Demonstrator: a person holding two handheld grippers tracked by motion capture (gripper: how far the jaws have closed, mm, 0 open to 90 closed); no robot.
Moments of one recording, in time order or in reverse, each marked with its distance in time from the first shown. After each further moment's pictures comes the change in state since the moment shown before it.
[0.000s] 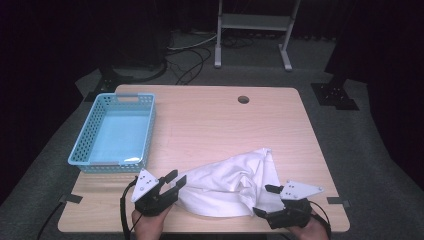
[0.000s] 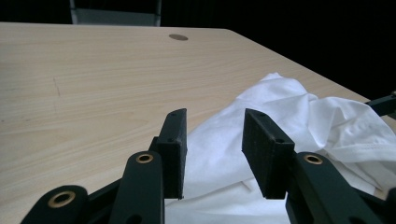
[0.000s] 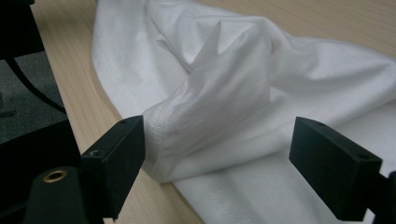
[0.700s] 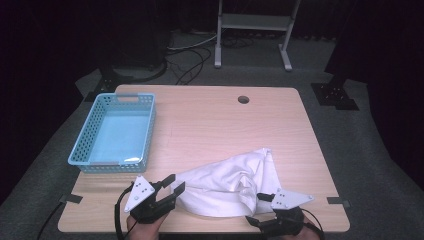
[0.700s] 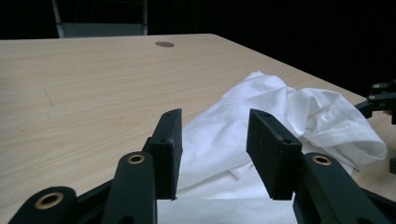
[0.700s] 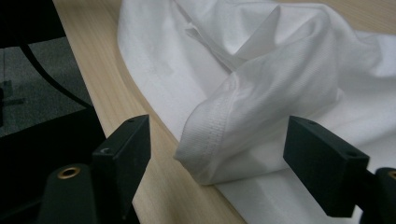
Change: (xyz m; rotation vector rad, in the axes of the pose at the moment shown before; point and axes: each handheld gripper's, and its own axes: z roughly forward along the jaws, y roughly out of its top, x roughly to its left) left arm -0.001 -0.004 -0.017 -0.031 -0.051 0.046; right arm 0.024 -0.003 0.011 0.026 0.028 -0.031
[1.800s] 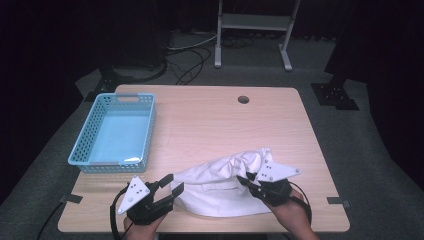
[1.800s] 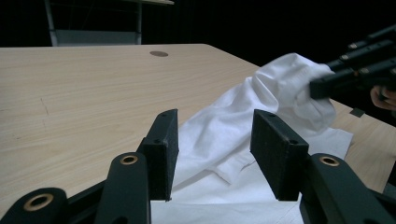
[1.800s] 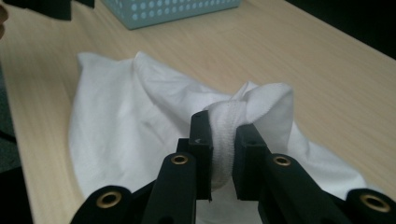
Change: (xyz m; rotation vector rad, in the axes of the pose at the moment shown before) left arm 0.001 0.003 -0.007 -0.035 -0.028 -0.017; right arm -0.010 0.083 0.009 -0.054 -0.134 -0.090
